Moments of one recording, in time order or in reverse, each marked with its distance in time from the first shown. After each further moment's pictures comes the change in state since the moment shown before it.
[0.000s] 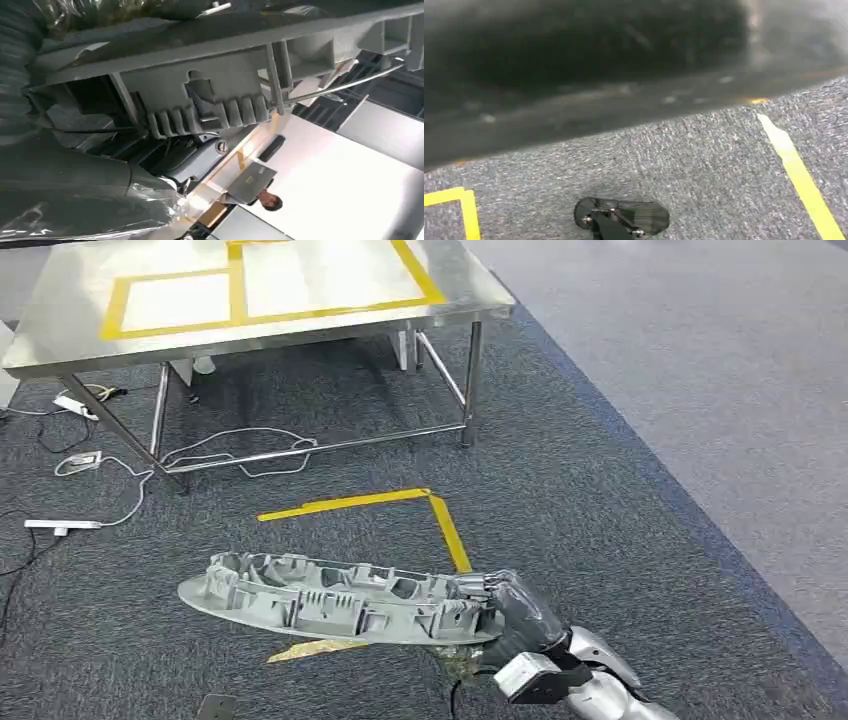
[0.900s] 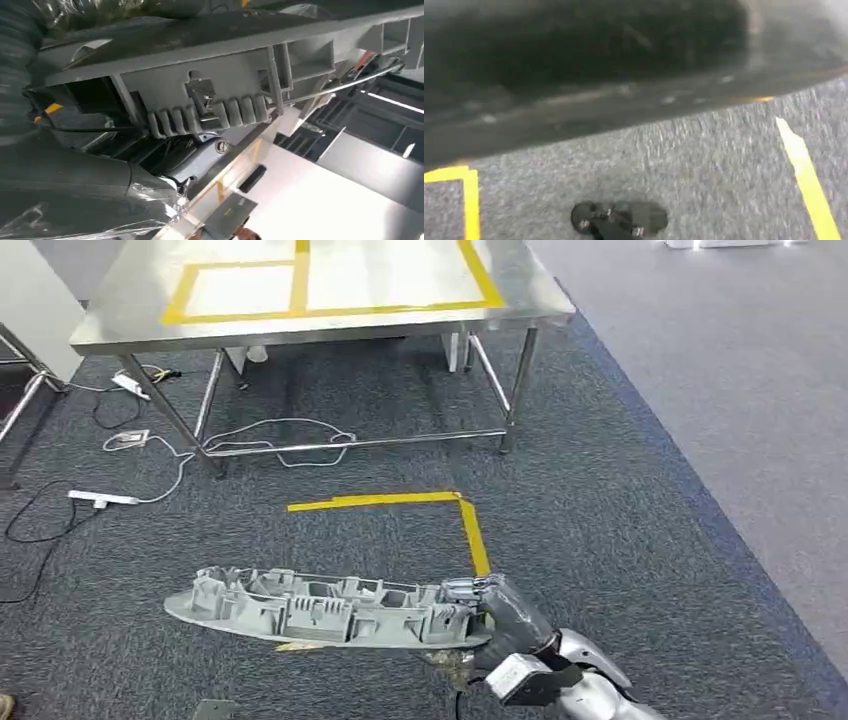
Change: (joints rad) left arm 0.001 0.011 0.000 0.000 -0.011 -0.022 -0.014; right arm -0.002 0.020 0.008 0.018 -0.012 0.025 -0.010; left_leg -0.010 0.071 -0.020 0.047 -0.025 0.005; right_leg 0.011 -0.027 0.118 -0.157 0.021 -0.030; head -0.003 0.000
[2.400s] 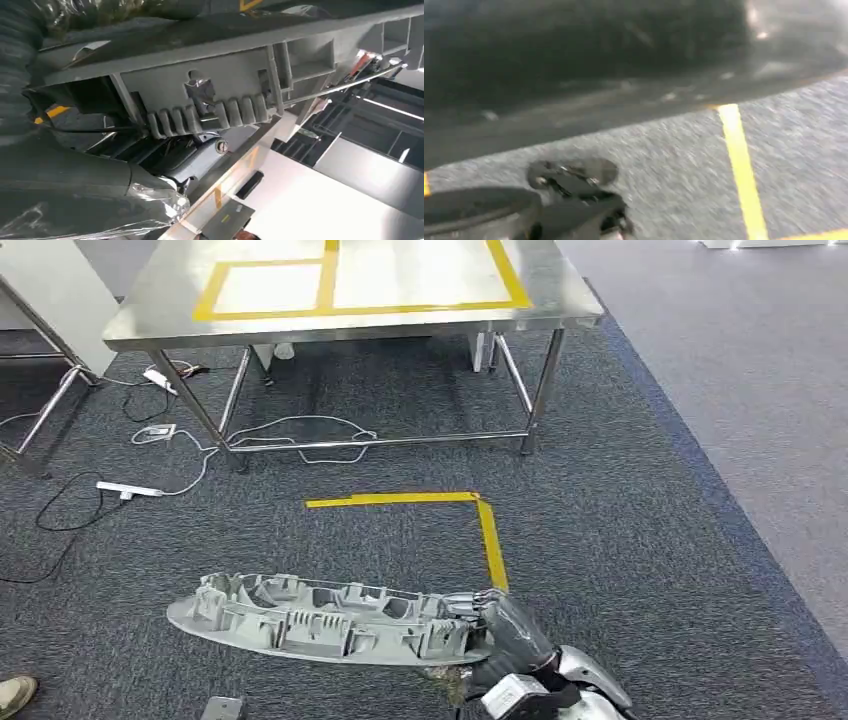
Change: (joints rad) left arm 0.002 -0.021 -0.012 0.000 -0.022 -0.243 -0.170; right arm 0.061 -0.004 0.019 -0.023 0.029 -0.056 0.001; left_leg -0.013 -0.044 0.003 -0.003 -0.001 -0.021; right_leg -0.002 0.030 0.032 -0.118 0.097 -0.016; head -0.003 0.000
